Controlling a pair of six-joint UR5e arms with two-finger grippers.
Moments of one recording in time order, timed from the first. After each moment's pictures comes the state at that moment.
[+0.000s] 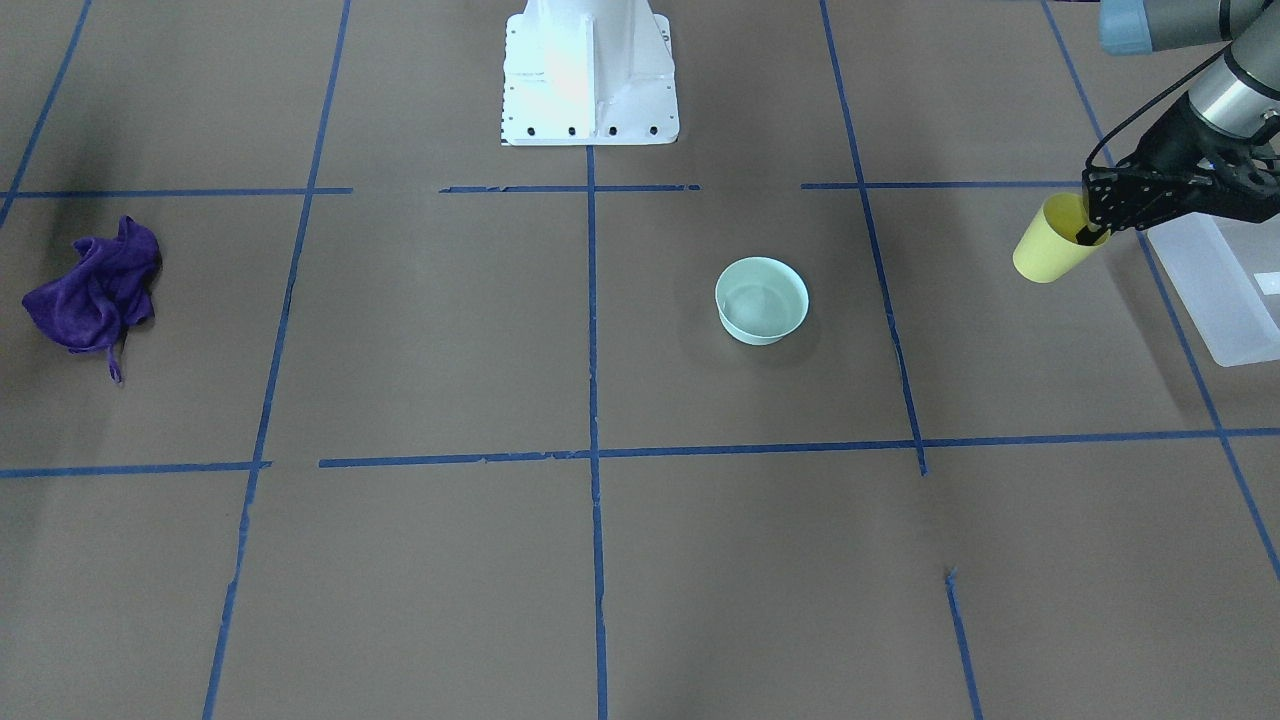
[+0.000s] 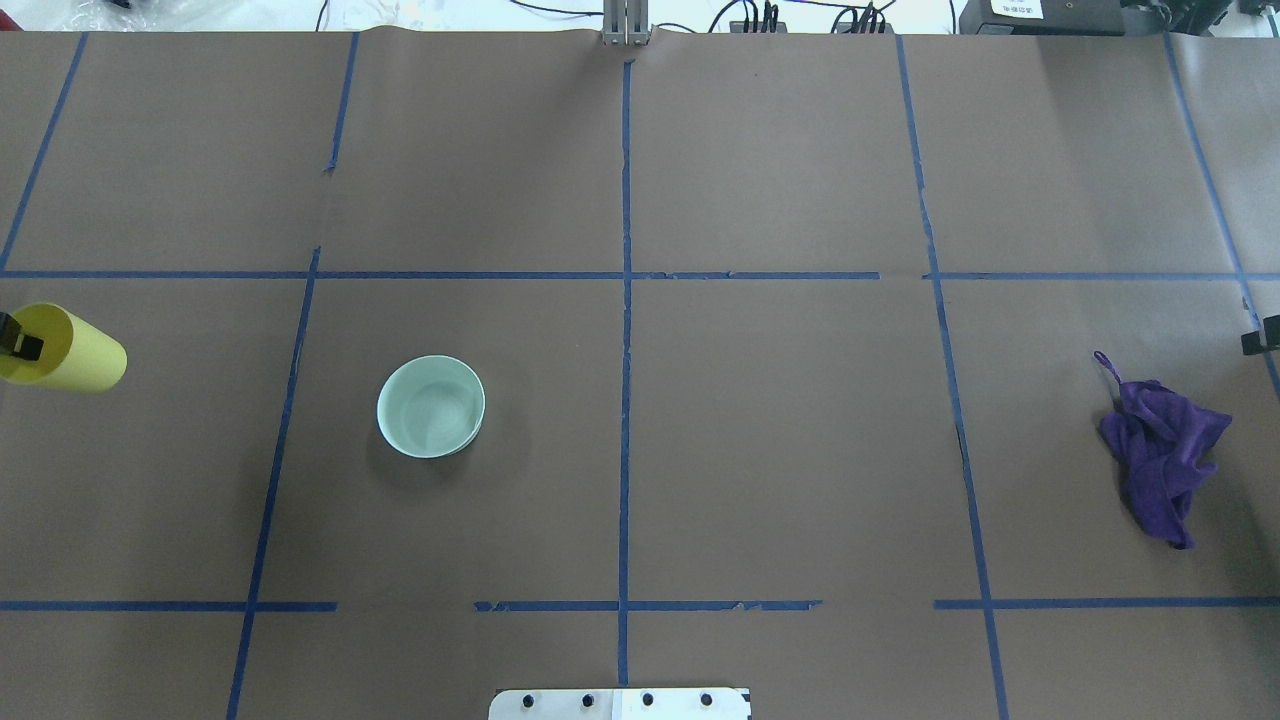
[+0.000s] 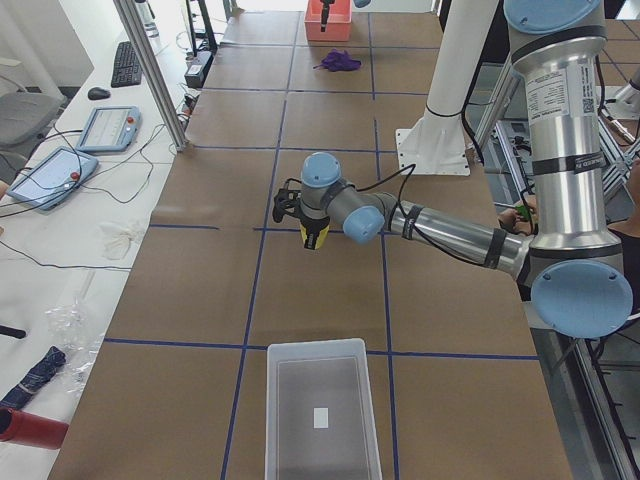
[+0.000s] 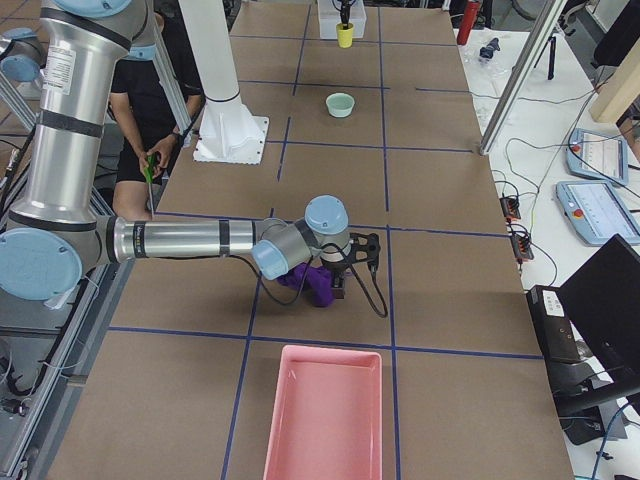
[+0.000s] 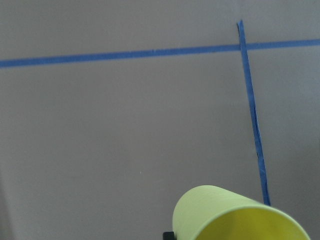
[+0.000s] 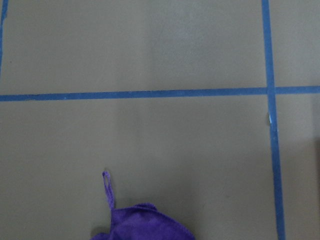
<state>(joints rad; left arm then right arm) -1.13 -1.43 -1.99 -1.92 -2.28 -0.60 1.23 -1.83 1.80 -0.98 2.30 0.67</state>
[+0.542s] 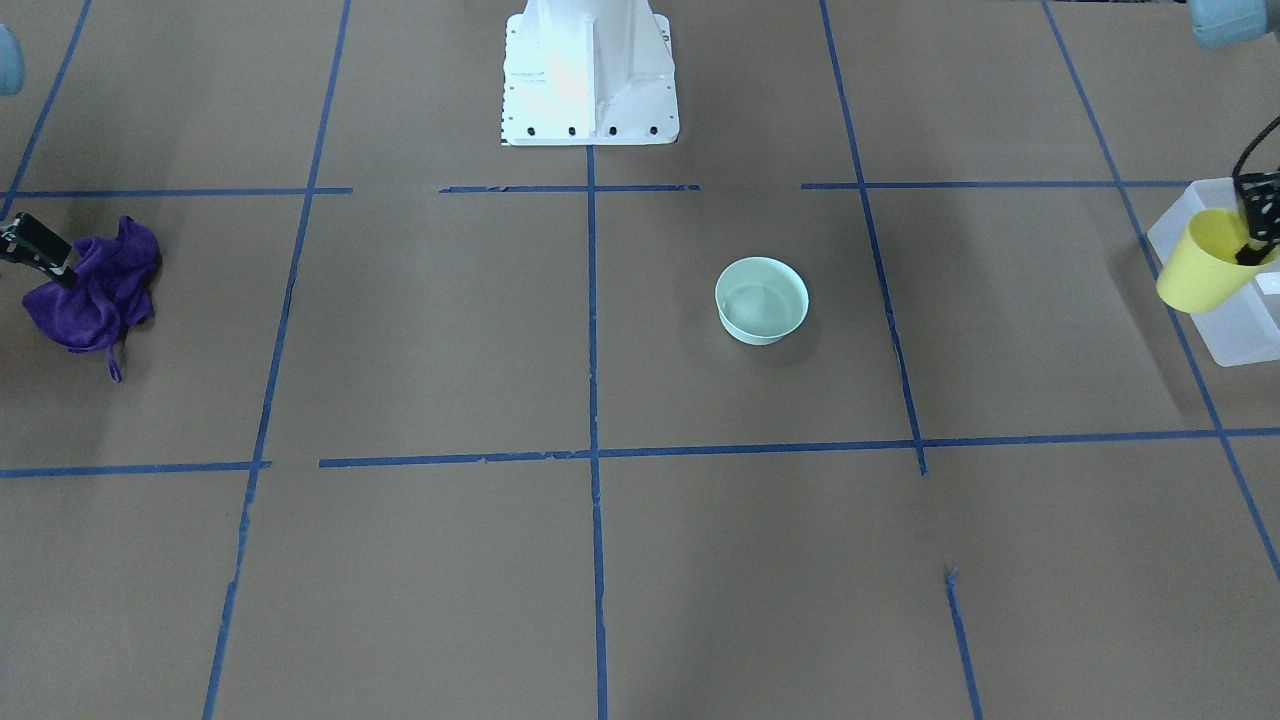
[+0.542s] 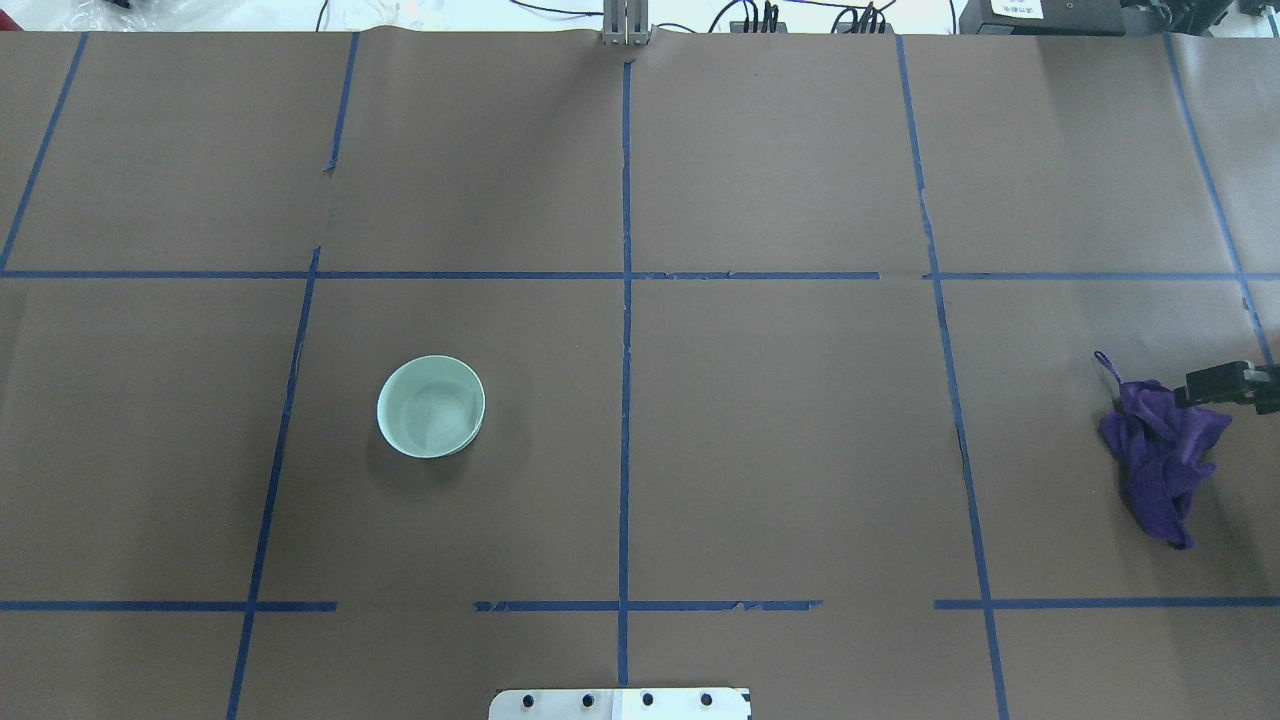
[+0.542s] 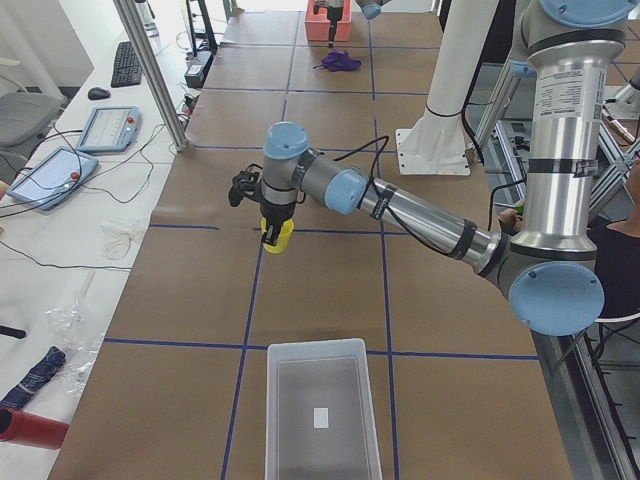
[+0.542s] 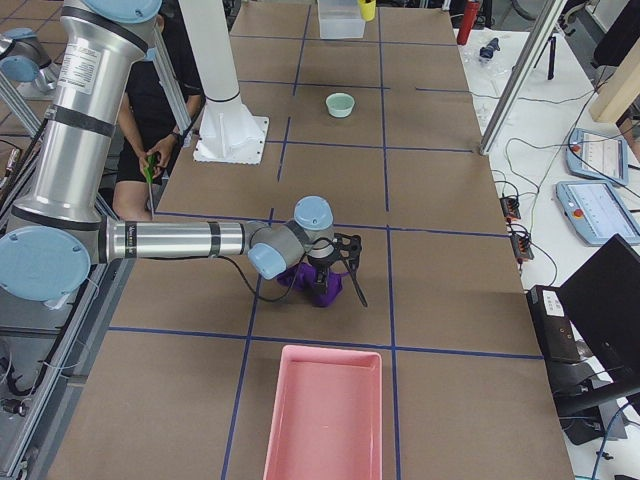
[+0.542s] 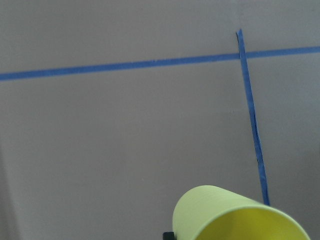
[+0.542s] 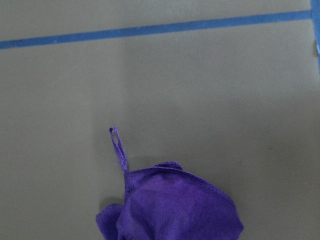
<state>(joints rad) -1.40 -1.60 -1.98 -1.57 -2.23 -0.23 1.02 -1.85 1.80 -0.92 2.17 0.85</state>
